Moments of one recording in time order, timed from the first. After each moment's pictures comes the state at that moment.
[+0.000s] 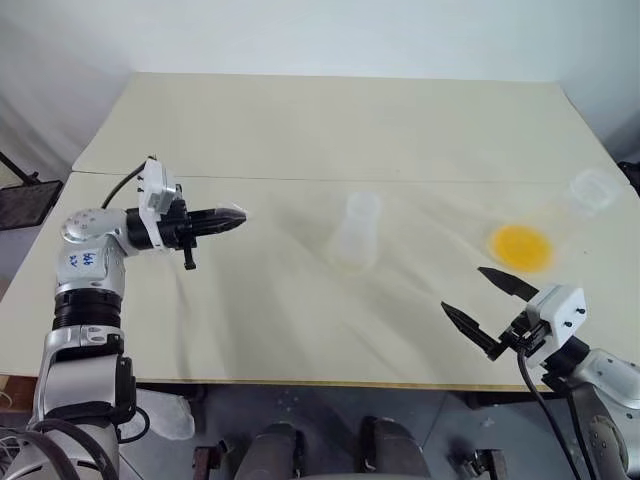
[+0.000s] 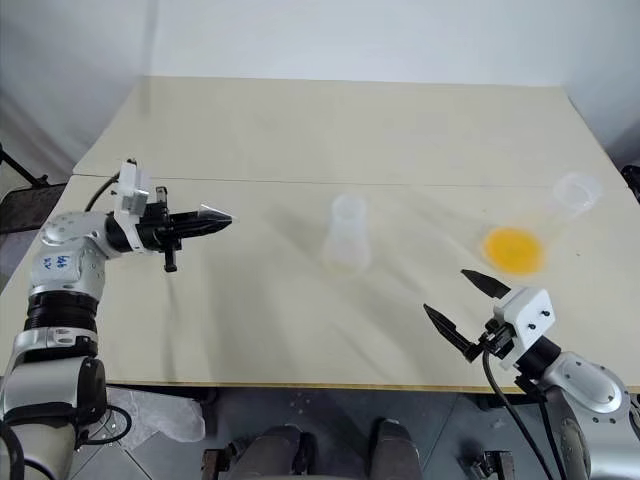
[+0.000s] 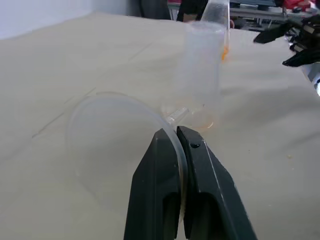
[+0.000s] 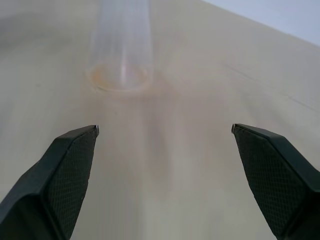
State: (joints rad) left arm -0.86 0.65 0.18 0.64 -0.33 0.10 -1.43; right arm 0.21 -0.59 -0.32 -0.35 0.43 0.04 0.77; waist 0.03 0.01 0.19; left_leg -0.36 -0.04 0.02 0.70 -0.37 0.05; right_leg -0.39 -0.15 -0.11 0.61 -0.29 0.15
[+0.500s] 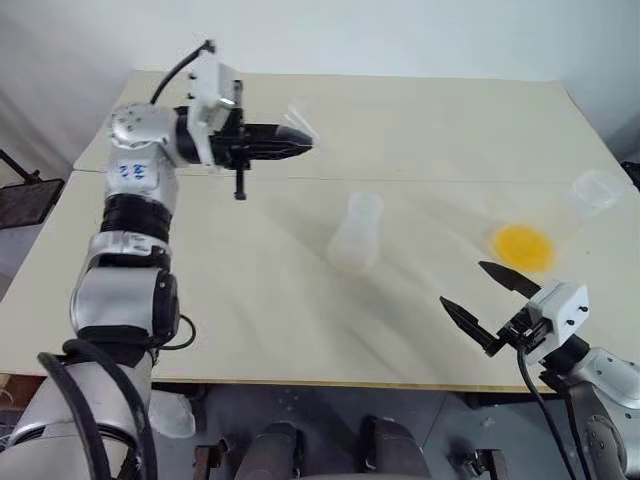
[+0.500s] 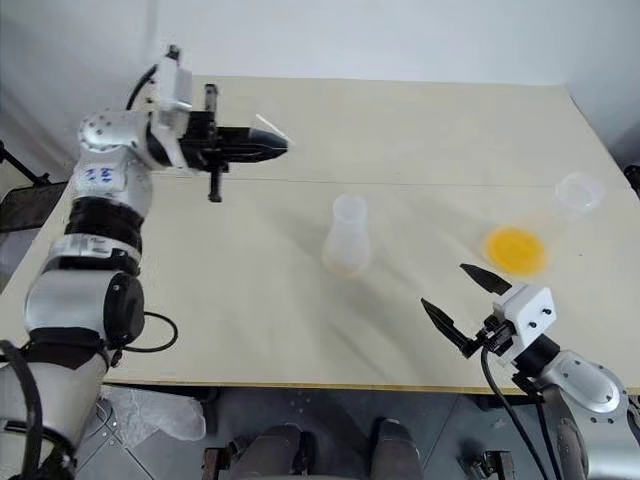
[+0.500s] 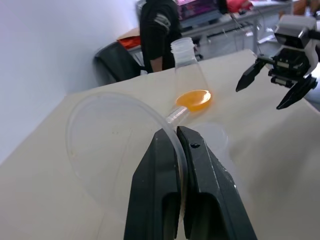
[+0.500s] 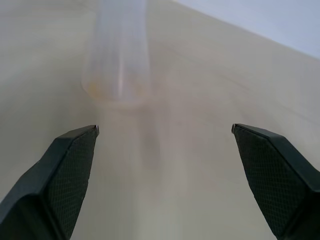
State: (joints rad) left arm -1.34 0.45 0.04 1.00 -0.26 -0.22 -1.50; right arm 0.20 -0.57 -0.31 -0.41 0.46 0.05 0.75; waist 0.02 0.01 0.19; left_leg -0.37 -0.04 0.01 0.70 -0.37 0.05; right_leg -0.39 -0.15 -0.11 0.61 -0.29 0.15
